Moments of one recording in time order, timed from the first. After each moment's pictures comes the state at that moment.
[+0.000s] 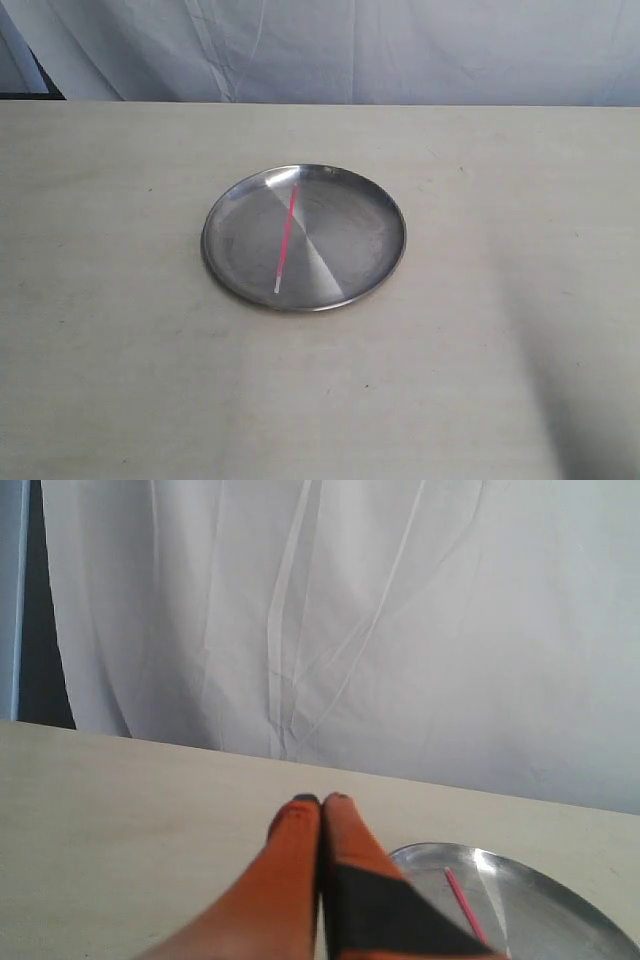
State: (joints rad) left arm -0.29 0.04 0.00 1.51 0.11 -1.74; right arm 0.07 0.01 -0.01 1.06 -0.11 0.09
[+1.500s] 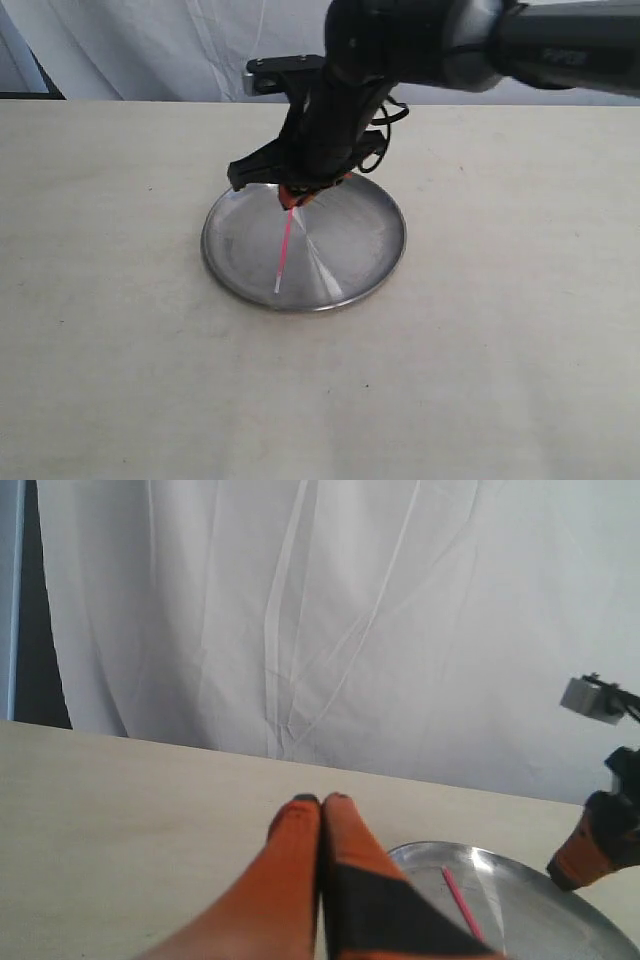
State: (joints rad) left arm -0.29 0.04 0.00 1.51 0.11 -1.74; right arm 0.52 2.06 -1.64 0.17 0.84 0.02
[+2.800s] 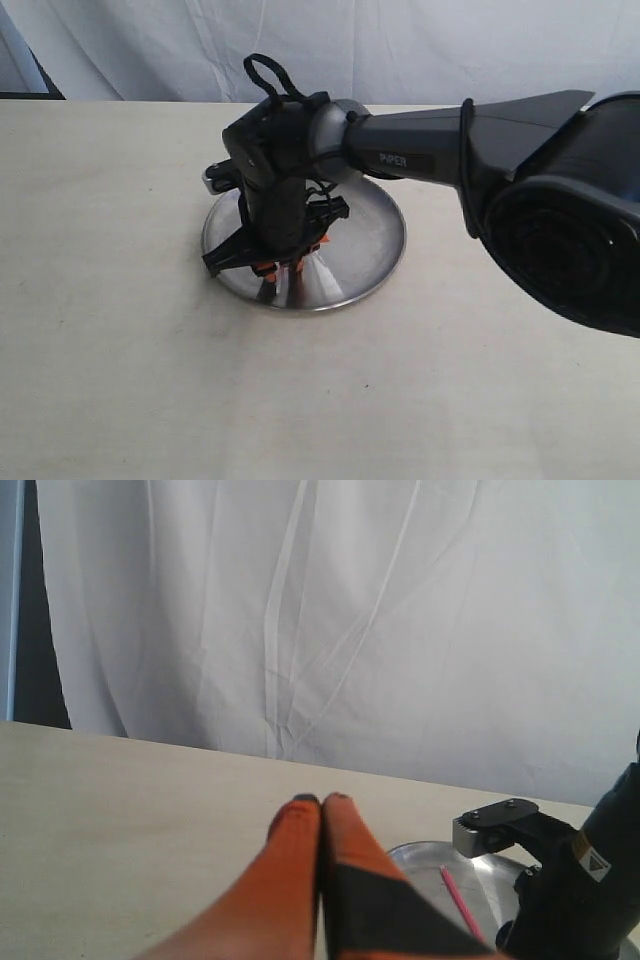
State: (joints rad) left arm -0.29 0.04 0.00 1.51 0.10 -1.74; right arm 0.67 2.35 -1.79 -0.12 0.95 0.31
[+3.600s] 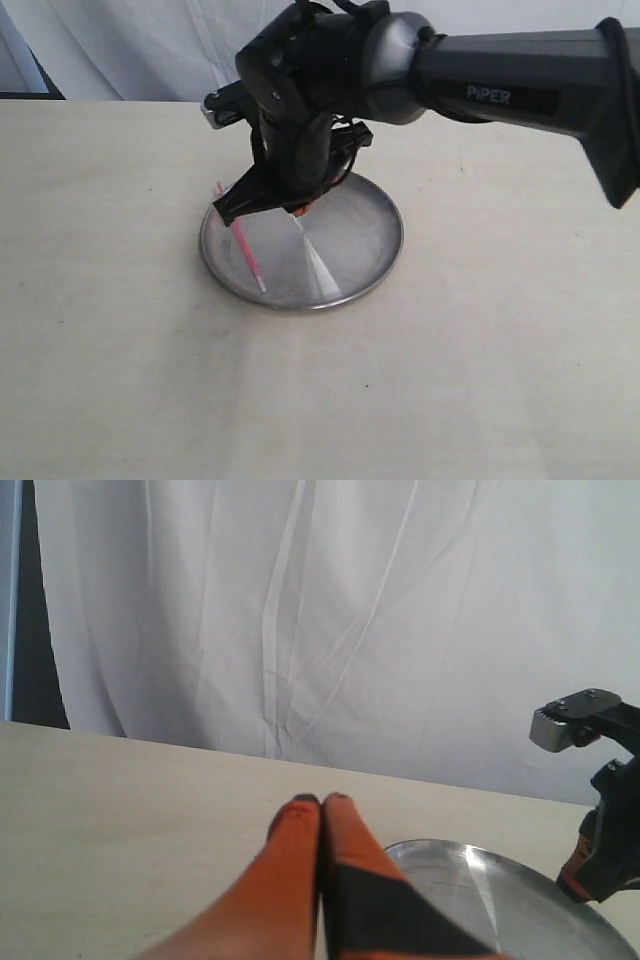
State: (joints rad) left arm -0.29 0.04 0.00 1.51 0.10 -1.74; right arm 0.67 2.09 -1.68 -0.26 0.95 0.29
